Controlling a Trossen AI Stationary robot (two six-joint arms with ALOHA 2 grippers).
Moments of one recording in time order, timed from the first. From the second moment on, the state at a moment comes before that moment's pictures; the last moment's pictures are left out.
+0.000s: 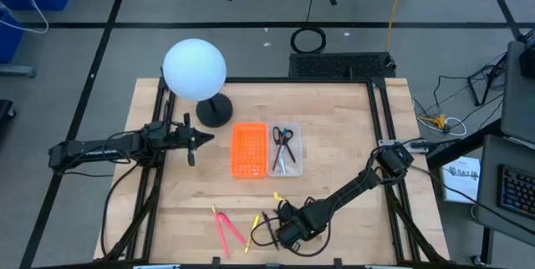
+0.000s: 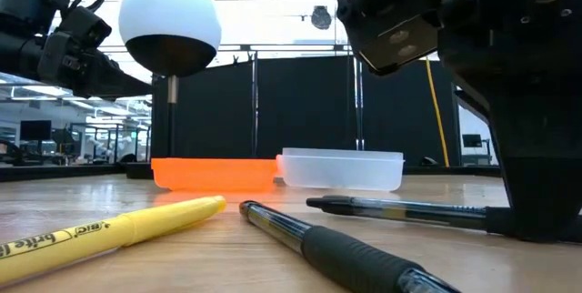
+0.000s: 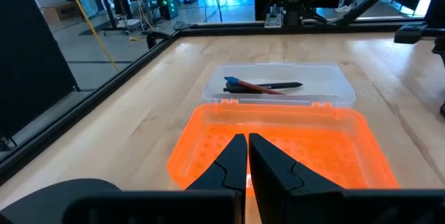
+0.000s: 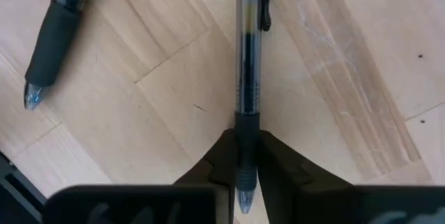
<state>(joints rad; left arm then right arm) 0.18 0.24 0.01 0.03 0.00 0.07 0.57 2.25 1.50 -0.87 0.00 1.15</state>
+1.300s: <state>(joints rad) 0.18 0.24 0.01 0.03 0.00 0.02 0.13 1.67 1.48 -0.87 0.29 1.27</state>
